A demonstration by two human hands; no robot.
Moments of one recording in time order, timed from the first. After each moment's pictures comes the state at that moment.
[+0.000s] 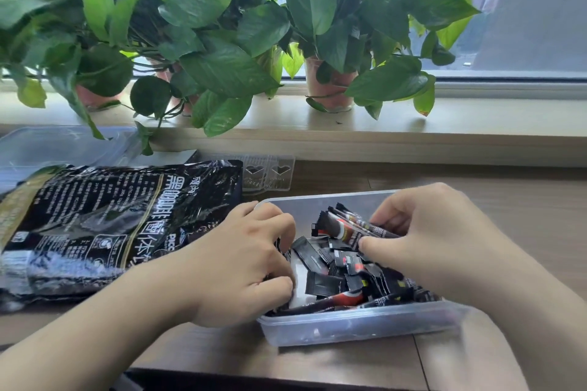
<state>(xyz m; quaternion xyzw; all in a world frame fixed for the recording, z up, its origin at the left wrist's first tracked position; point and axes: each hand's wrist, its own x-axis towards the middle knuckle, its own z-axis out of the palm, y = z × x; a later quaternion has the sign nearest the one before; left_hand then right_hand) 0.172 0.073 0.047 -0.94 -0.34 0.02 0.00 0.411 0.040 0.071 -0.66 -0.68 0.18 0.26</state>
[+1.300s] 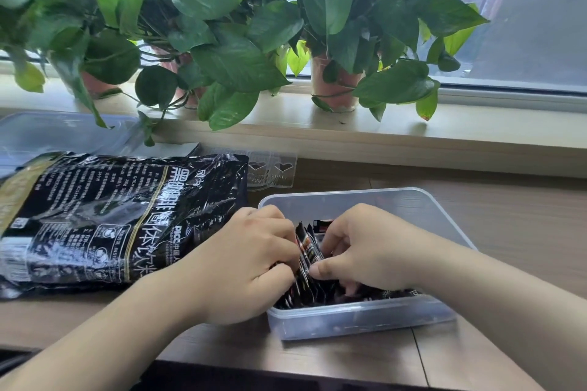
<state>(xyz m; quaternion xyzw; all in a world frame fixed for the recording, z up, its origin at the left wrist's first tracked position) 0.169 0.069 0.038 -0.92 -0.36 -0.10 -0.10 0.373 0.074 0.043 -0.60 -0.74 0.29 0.06</state>
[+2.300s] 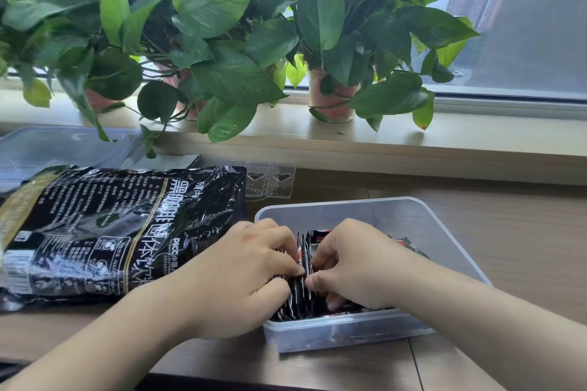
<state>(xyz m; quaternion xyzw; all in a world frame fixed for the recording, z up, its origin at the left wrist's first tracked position) 0.170 0.067 0.040 -0.92 -0.37 -0.06 -0.09 0.366 0.073 0.035 -0.62 -0.71 0.34 0.07</state>
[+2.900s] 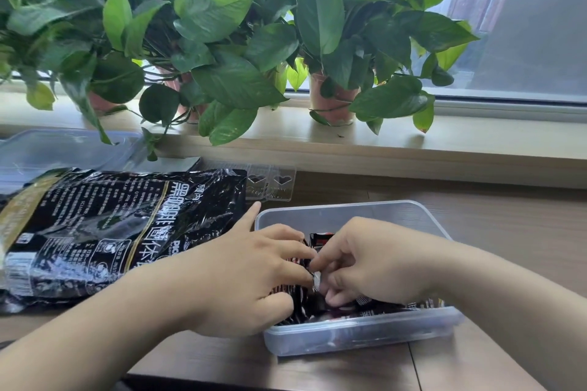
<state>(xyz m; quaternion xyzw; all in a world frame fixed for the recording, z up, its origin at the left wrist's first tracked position) 0.172 0.074 0.049 -0.94 -0.33 0.07 -0.05 0.383 0.070 0.061 -0.55 -0.72 0.42 0.06</state>
